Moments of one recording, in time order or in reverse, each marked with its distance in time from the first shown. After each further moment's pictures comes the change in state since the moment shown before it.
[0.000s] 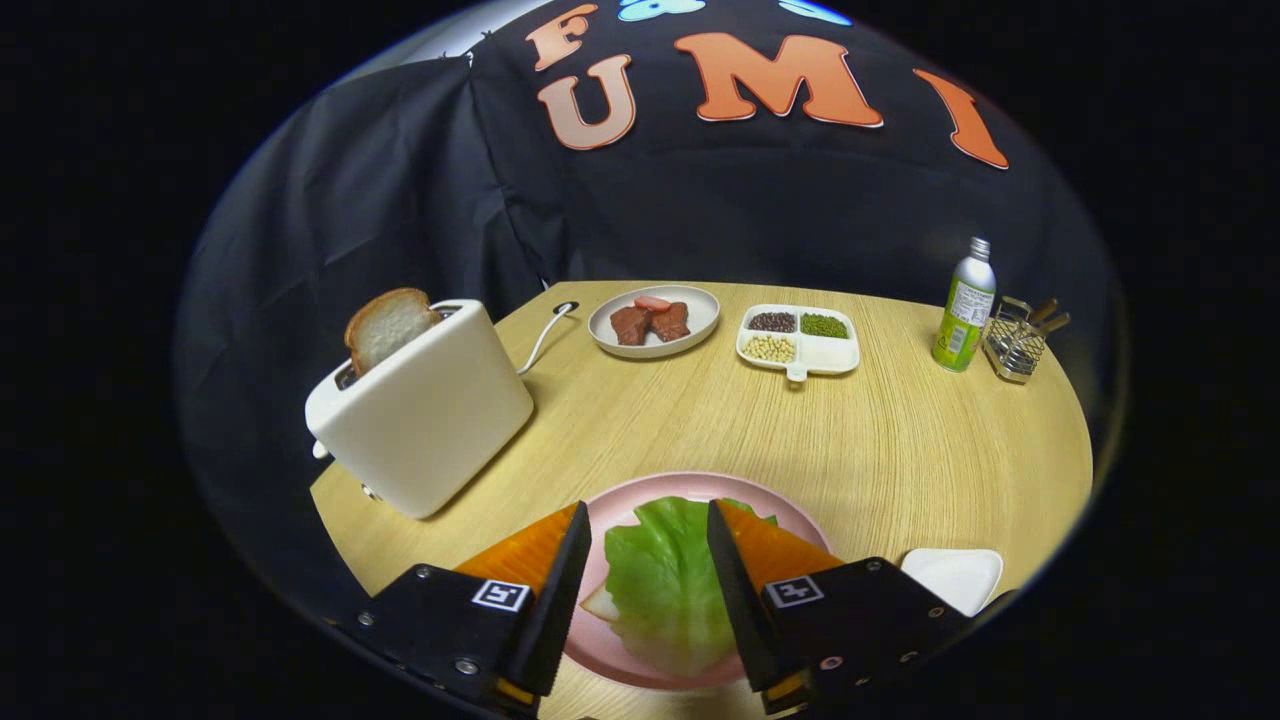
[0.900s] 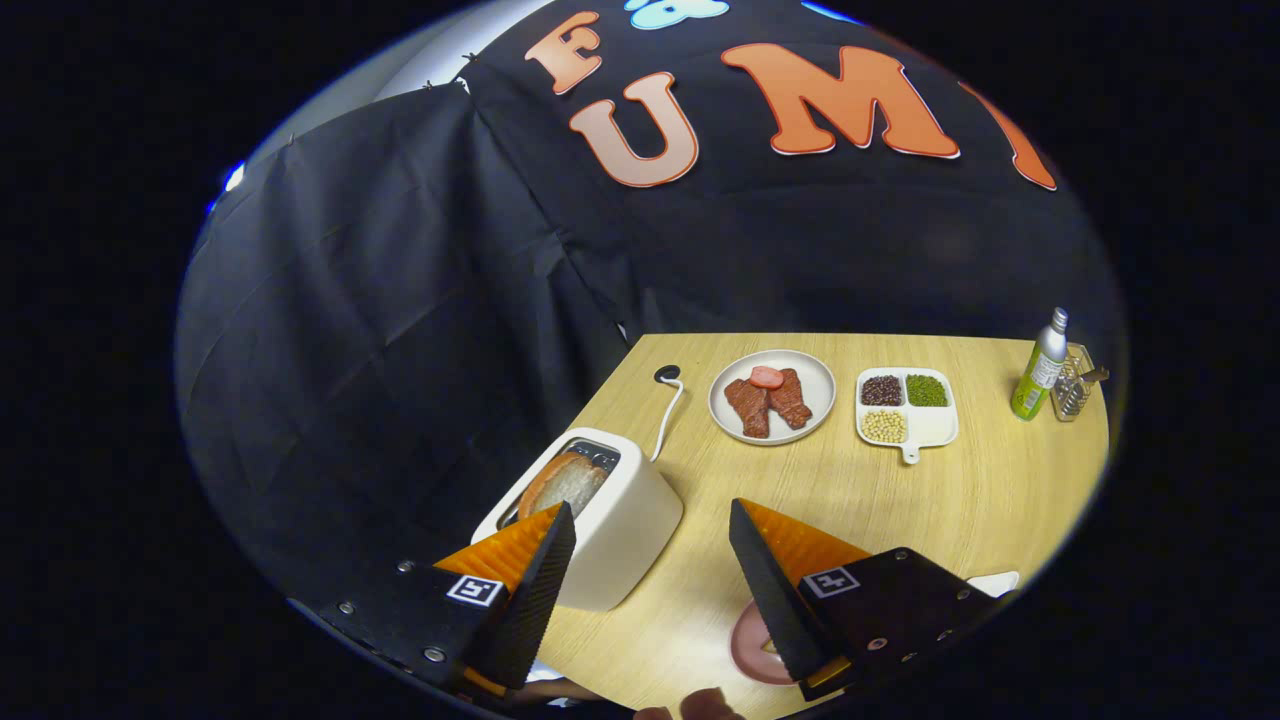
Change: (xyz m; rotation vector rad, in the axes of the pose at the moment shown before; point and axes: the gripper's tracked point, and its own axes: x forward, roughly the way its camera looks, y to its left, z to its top) arm -0.016 0.133 0.139 0.115 0.050 0.183
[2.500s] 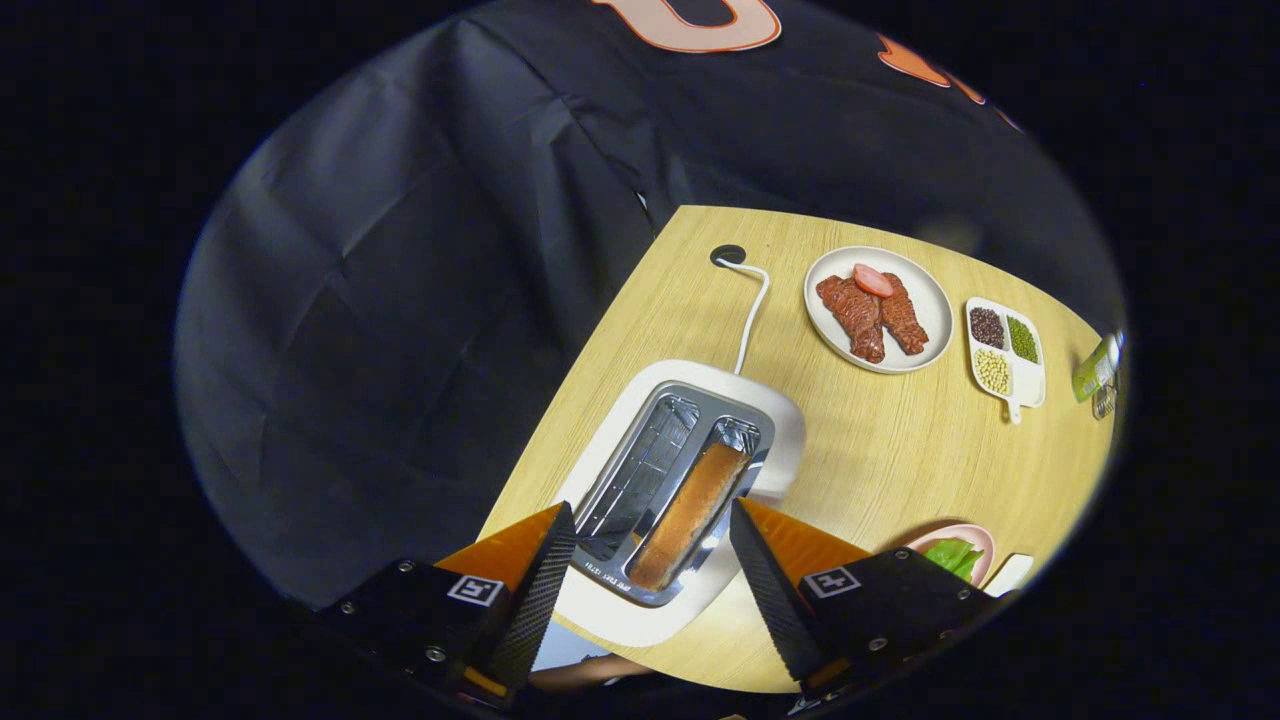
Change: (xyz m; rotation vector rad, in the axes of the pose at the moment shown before) arm 0.117 0.087 -0.044 -0.002 0.429 -0.068
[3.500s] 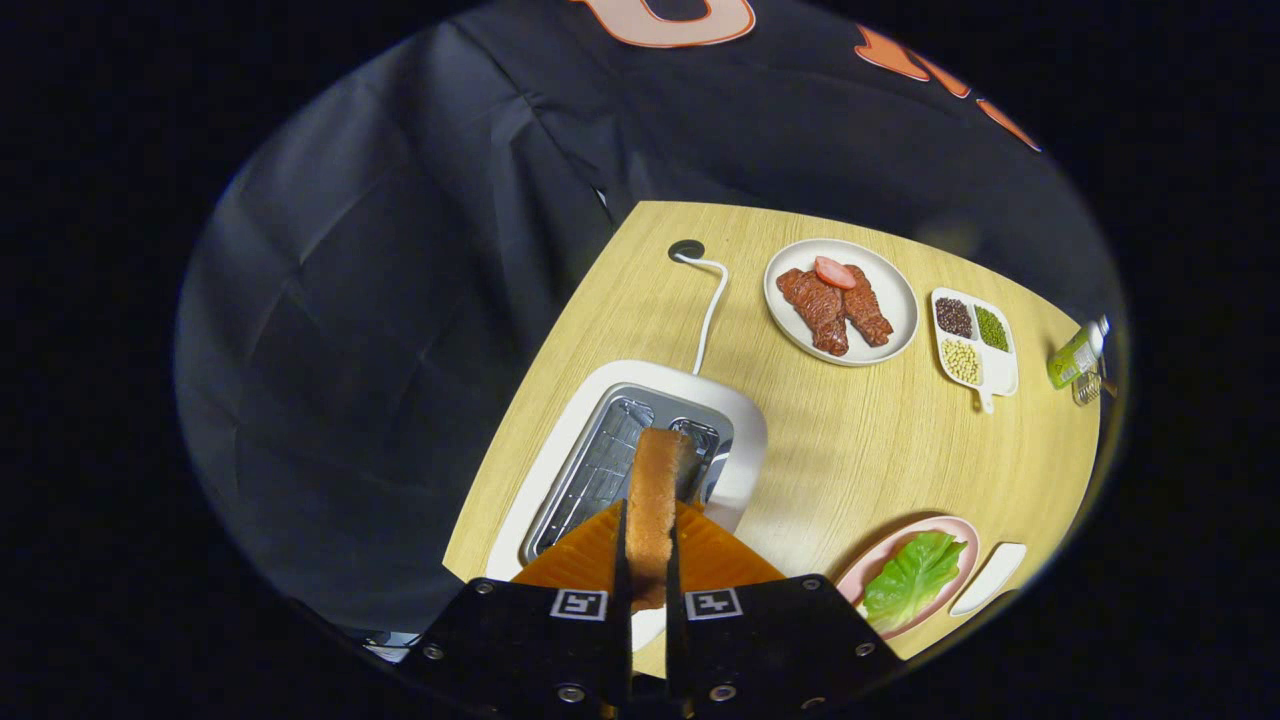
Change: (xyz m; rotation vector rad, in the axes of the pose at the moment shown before) arm -0.007 -0.018 0.005 0.018 -0.028 -0.081
